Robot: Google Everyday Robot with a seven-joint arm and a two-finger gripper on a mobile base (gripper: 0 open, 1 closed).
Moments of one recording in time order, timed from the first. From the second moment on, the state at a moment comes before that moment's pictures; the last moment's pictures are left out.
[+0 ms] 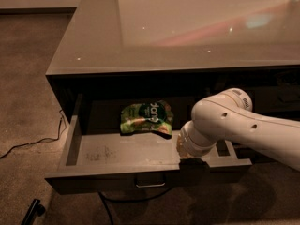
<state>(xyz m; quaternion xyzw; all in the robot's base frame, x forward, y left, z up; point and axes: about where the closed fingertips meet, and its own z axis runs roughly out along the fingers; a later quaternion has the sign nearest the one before) 0.479 -0.121 0.649 -0.80 0.58 -0.03 0.14</state>
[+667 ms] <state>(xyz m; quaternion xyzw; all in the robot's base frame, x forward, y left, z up) 0.479 -0.121 0.649 -0.80 0.58 -0.03 0.14</state>
